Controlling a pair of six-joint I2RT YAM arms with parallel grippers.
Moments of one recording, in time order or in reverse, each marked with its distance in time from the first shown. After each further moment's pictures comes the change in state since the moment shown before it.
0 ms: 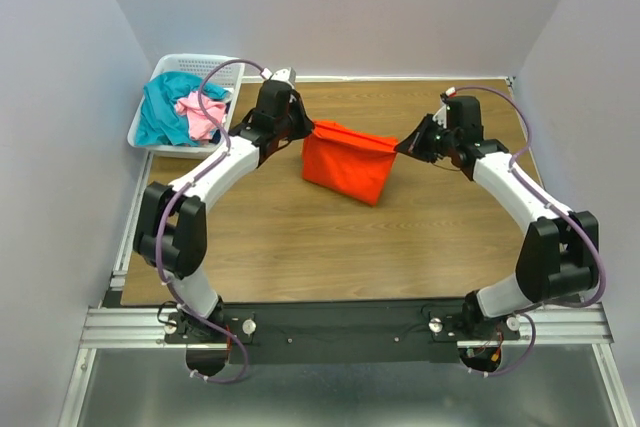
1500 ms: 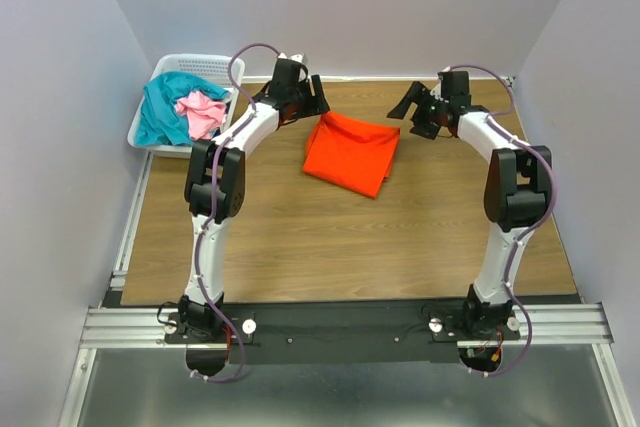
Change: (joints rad) left arm 0.088 0.584 0.595 -0.125 0.119 0.085; right arm -0.108 0.550 0.443 0.037 -0.025 -0.047
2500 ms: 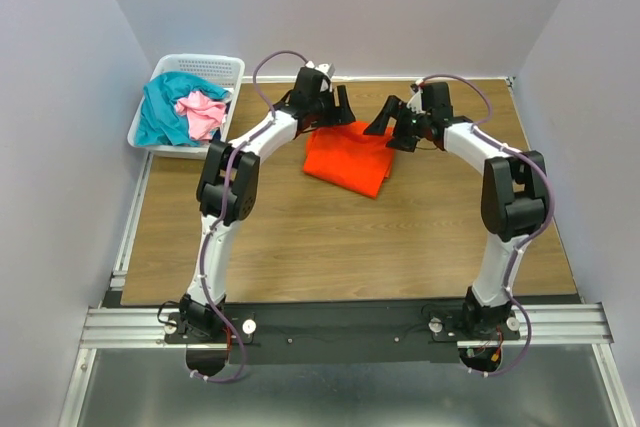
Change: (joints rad) left arm -0.097 0.003 -0.050 0.083 0.088 -0.002; right arm 0.111 -0.101 -0.145 0.055 -0.134 -0.005
